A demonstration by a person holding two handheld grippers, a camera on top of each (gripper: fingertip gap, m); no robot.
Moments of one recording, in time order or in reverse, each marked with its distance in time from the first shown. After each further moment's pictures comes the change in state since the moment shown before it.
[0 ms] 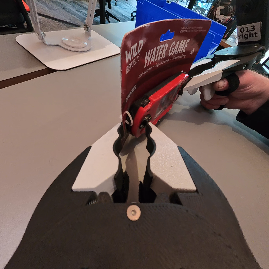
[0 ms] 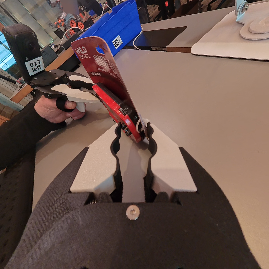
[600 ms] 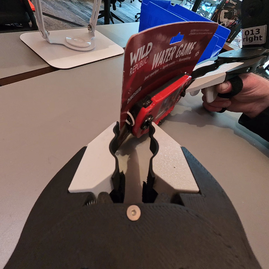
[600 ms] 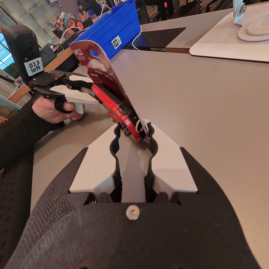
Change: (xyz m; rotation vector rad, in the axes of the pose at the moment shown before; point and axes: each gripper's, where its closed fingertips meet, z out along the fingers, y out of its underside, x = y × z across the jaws) left arm -0.001 0.001 0.002 0.008 -0.021 -0.019; right arm 0.001 0.000 -0.001 0.002 0.006 -0.007
